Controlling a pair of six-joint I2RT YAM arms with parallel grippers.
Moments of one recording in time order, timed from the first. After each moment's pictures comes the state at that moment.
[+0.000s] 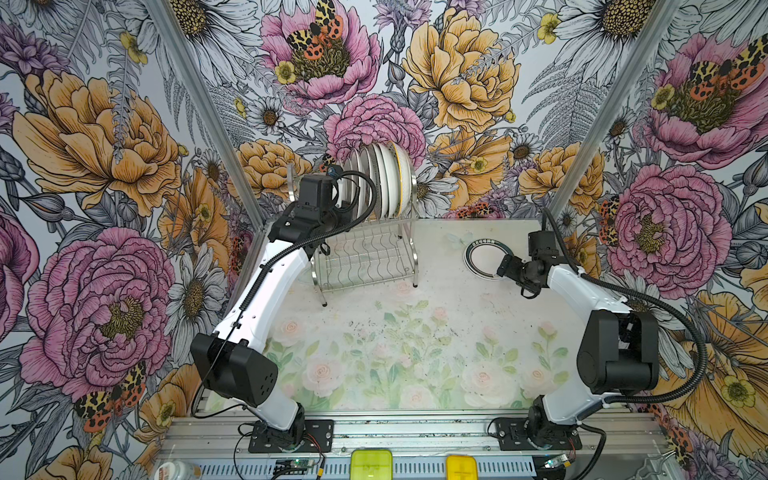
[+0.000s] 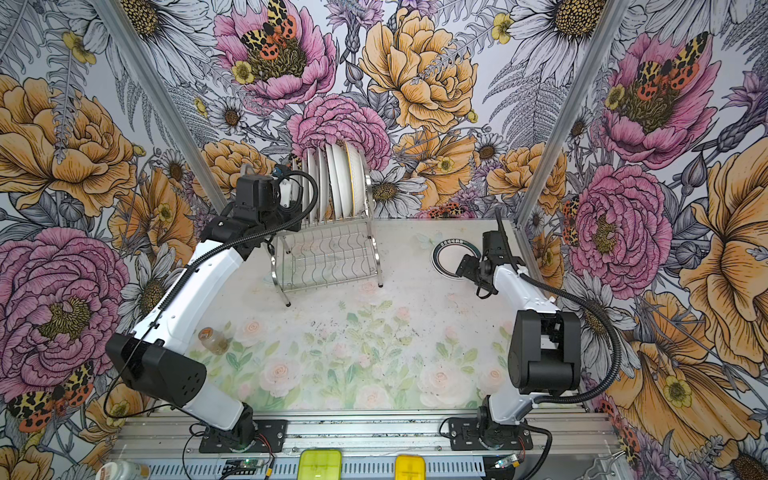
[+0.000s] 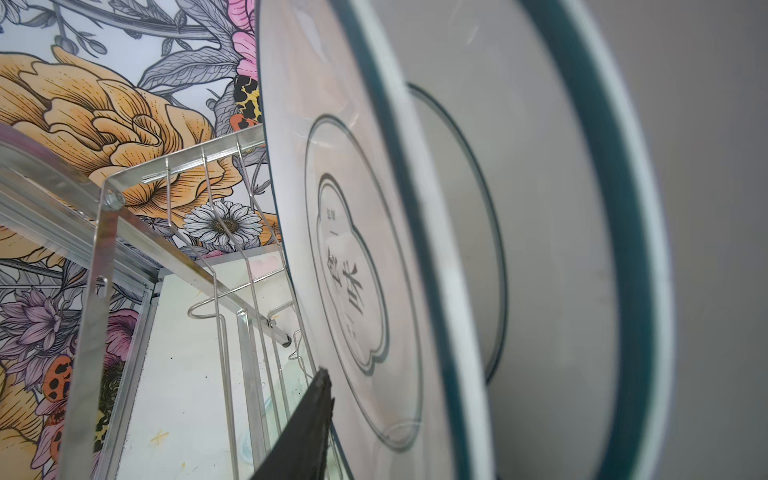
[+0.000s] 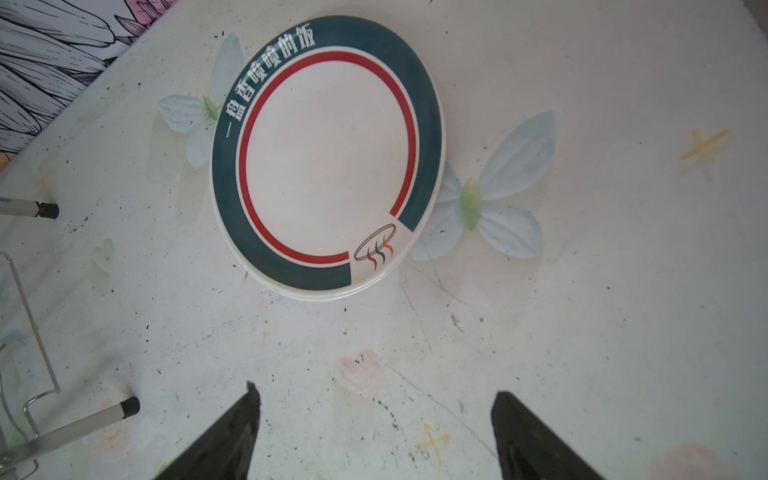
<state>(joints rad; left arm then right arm) -0.30 1.59 1.73 -0.63 -0.13 0.01 -0.07 1.61 1.17 -0.58 -0.10 0.43</state>
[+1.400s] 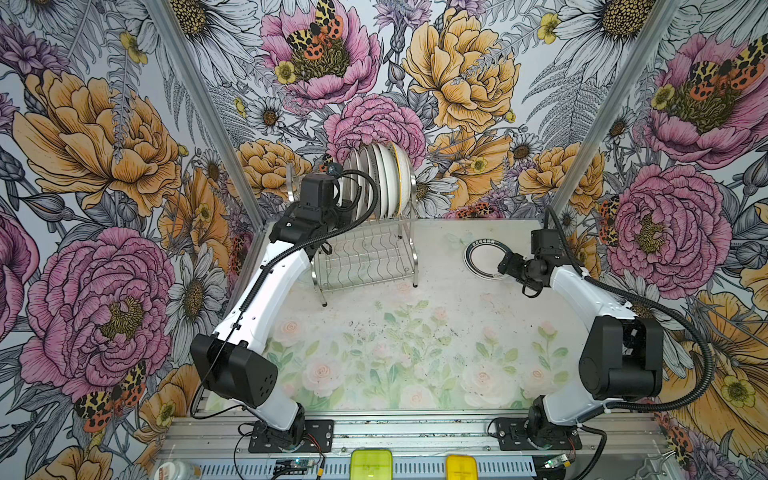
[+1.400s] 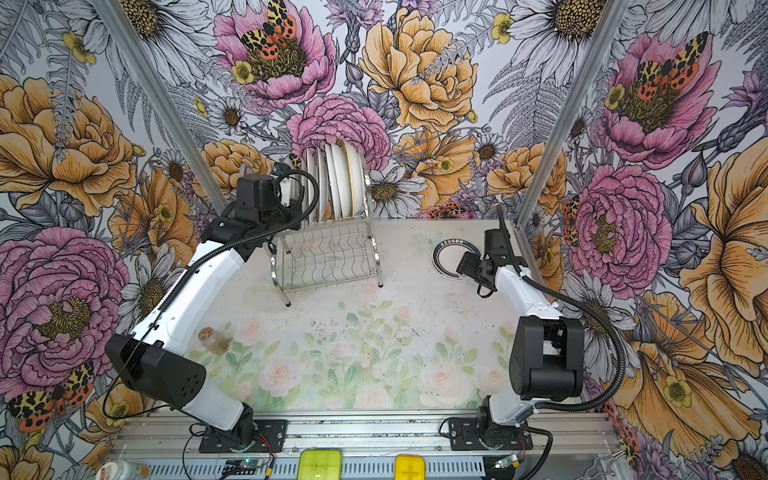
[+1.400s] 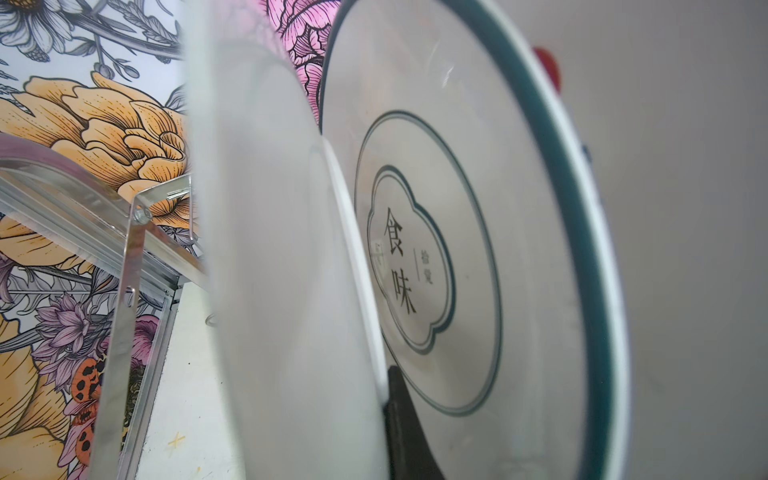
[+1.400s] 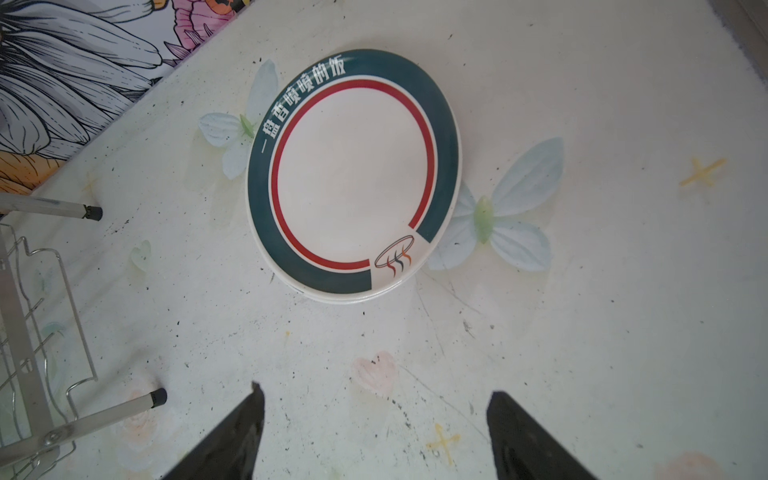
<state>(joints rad) -0.30 1.58 1.73 -0.61 -0.17 0.02 -0.07 1.57 1.17 -0.56 -0.13 0.41</state>
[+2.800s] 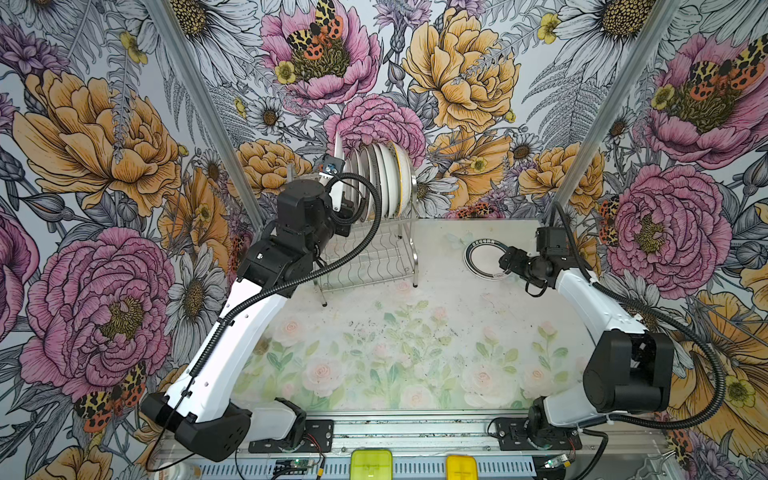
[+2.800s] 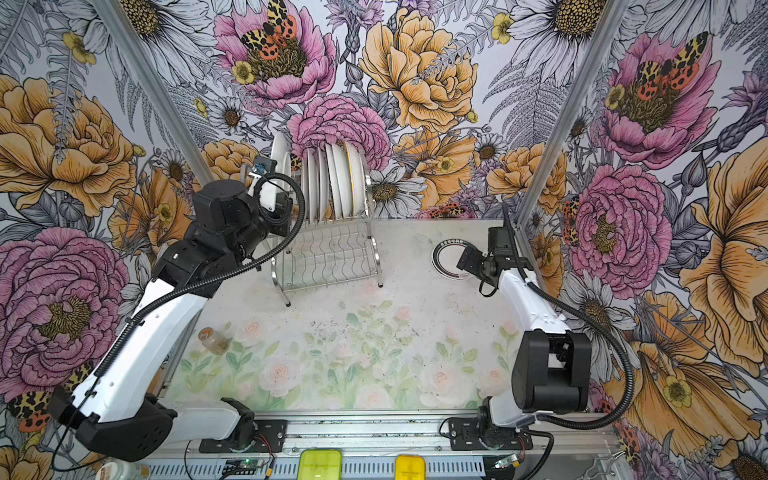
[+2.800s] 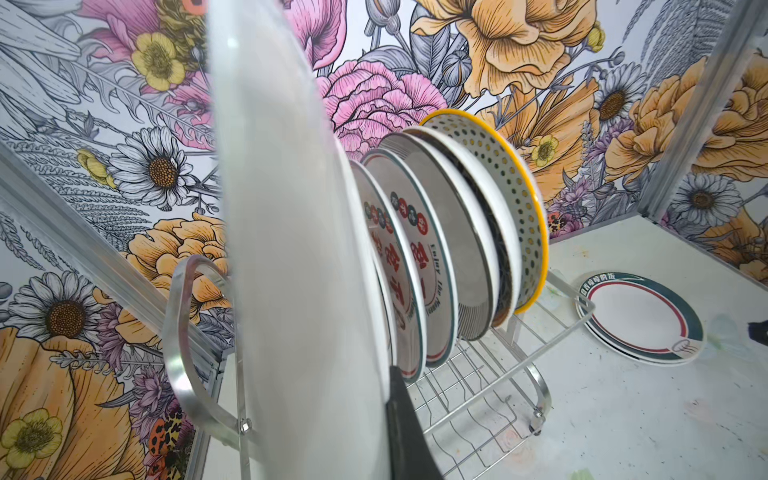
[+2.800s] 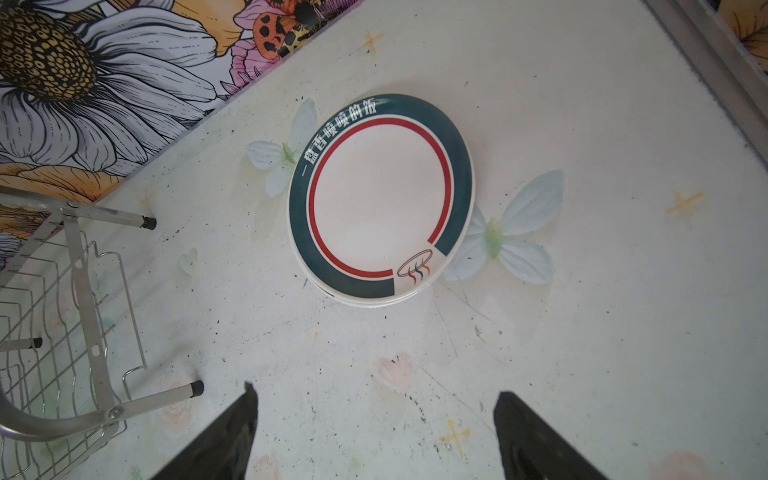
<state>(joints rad) -0.54 1.30 1.73 -0.62 -0.36 0.14 -0.07 1.48 1.17 -0.56 -0.15 0.42</state>
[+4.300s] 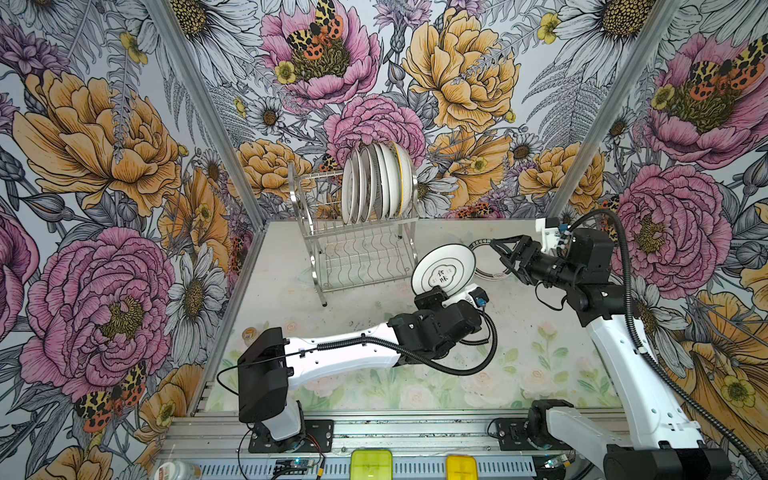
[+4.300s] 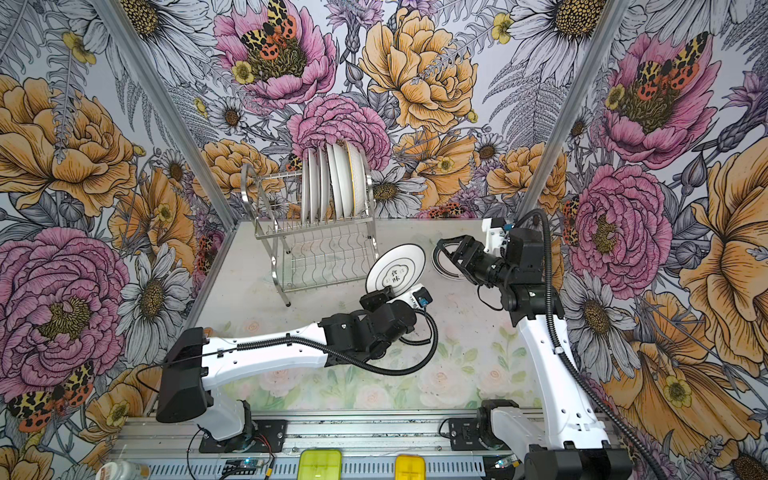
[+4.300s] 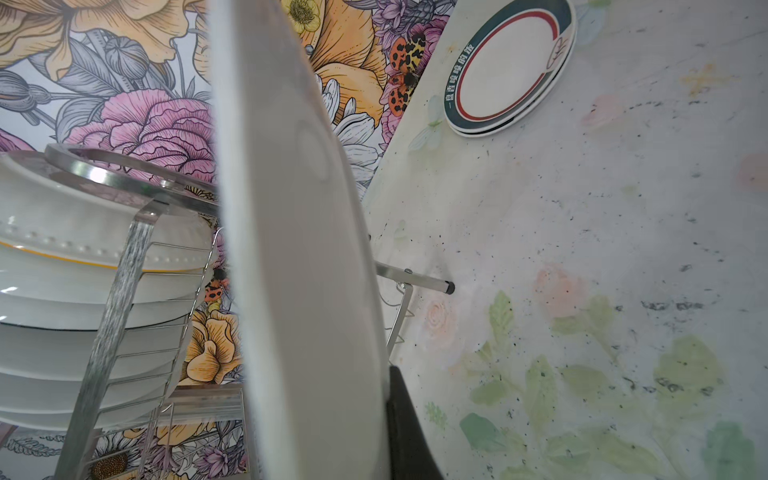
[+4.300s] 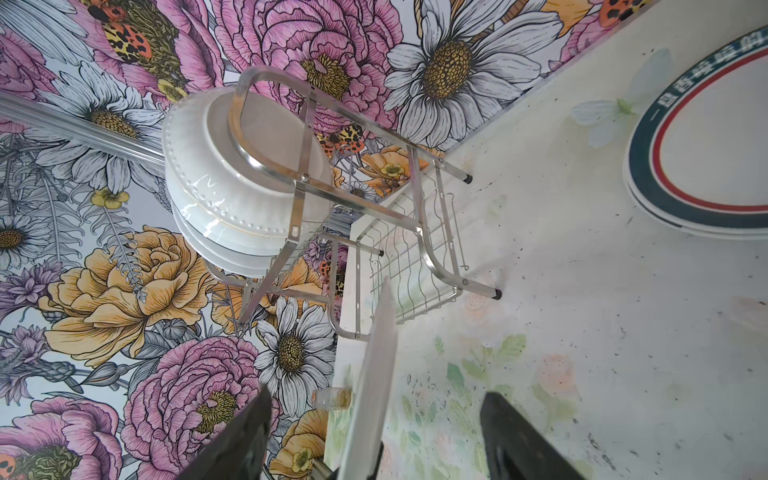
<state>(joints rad) -1.25 1.66 1.32 -0.30 -0.97 0.46 0.01 1.08 1.17 -0.53 -0.70 0.78</state>
